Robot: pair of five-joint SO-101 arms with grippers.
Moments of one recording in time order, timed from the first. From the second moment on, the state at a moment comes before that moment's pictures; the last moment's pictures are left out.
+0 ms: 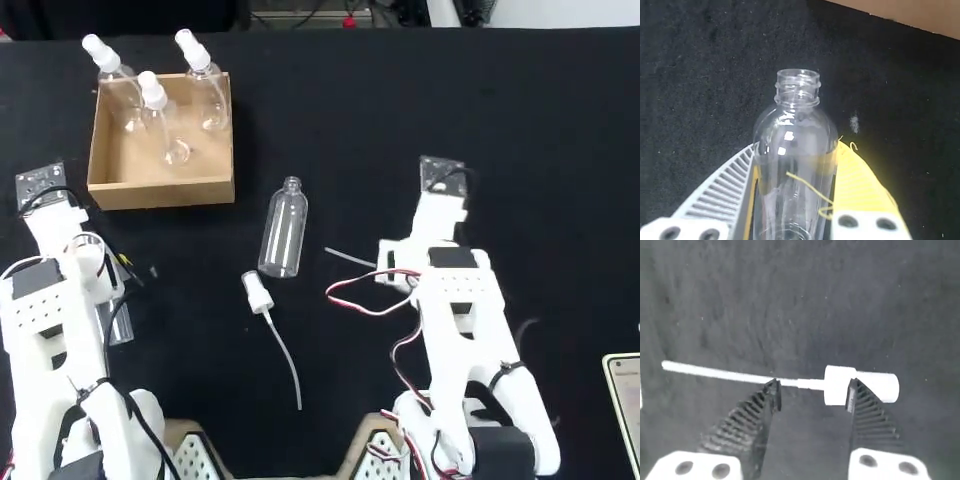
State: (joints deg) left arm -30.0 -38.5 53.3 56.2 -6.9; right arm 0.1 -27.0 58.2 46.6 -10.2
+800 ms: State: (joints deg) left arm -30.1 -38.5 53.3 56.2 -6.9; right arm 1.8 -27.0 61.8 55.3 5.8
